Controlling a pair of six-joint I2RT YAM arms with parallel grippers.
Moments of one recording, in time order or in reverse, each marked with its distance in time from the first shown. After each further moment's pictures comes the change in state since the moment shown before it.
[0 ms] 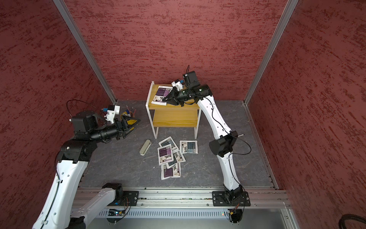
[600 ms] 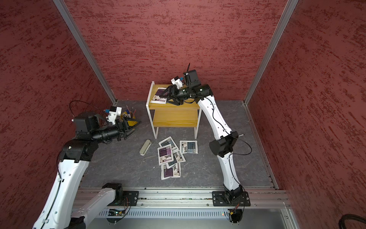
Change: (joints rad) left arm 0.001 0.001 -0.023 -0.002 0.022 0.003; right arm 0.000 -0.018 0.012 0.014 0.046 -0.033
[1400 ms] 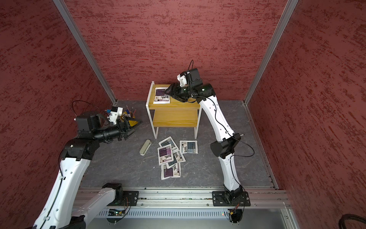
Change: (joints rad) left arm 0.000 0.013 -0.008 0.000 -0.005 0.016; right arm 0.010 -0.034 0.007 -0.010 0.306 -0.063
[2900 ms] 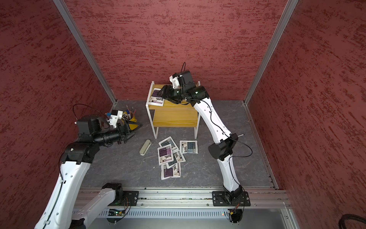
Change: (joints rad) left arm 0.008 -0.048 -0.054 -0.023 -0.006 0.025; right arm 0.097 -0.016 -0.060 0.089 0.019 0.006
